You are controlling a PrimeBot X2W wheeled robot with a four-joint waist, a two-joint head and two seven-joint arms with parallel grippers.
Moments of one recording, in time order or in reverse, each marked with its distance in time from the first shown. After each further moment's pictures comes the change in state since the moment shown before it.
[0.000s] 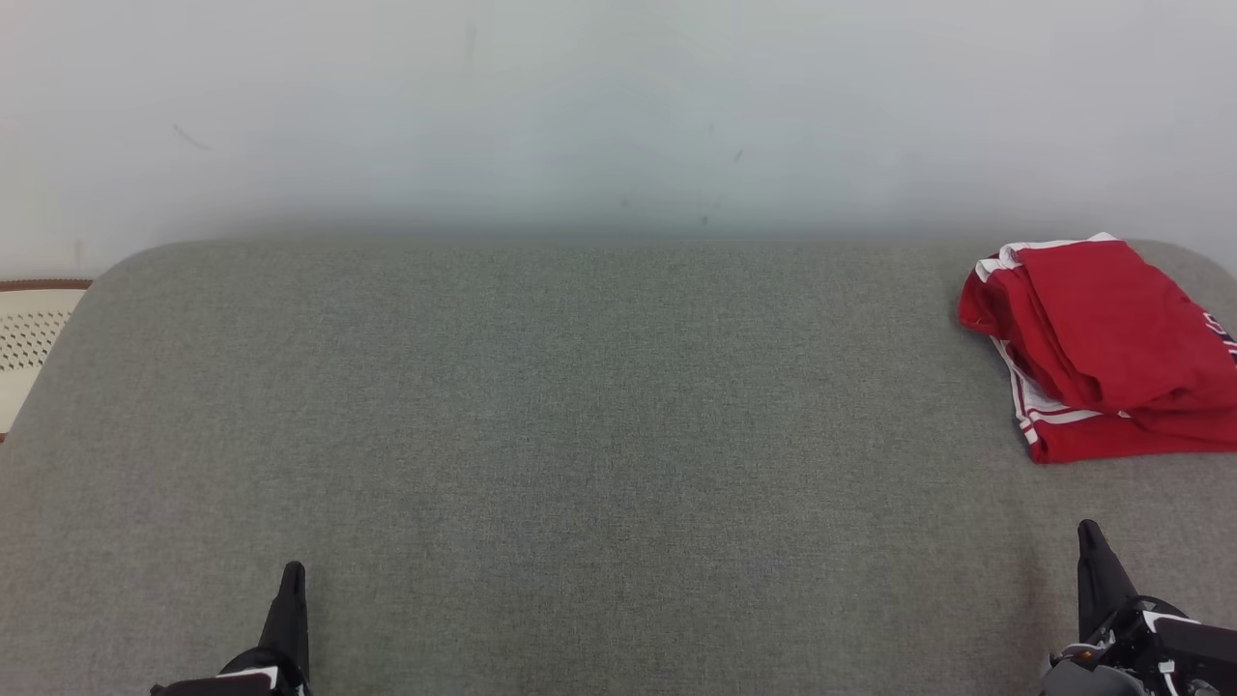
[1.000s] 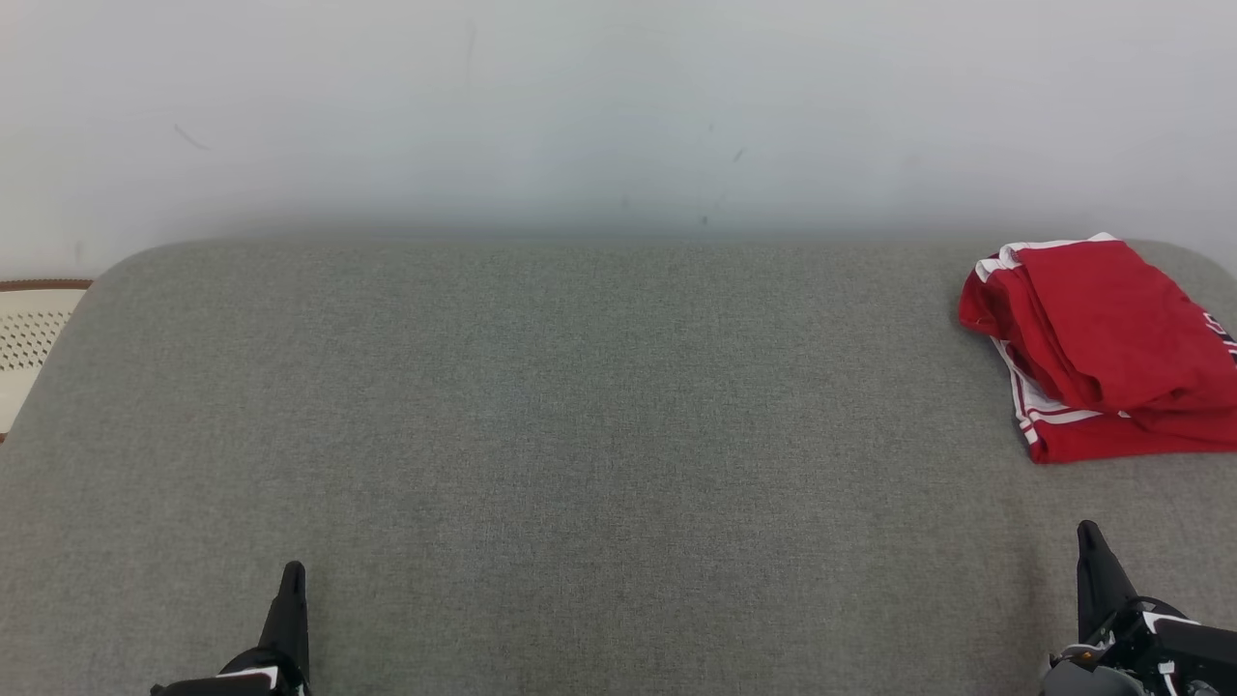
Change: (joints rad) left arm 0.000 0.000 0.000 0.000 0.000 0.000 0.000; right arm -0.001 0.005 -0.008 0.000 -0.003 0.000 0.005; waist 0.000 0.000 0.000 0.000
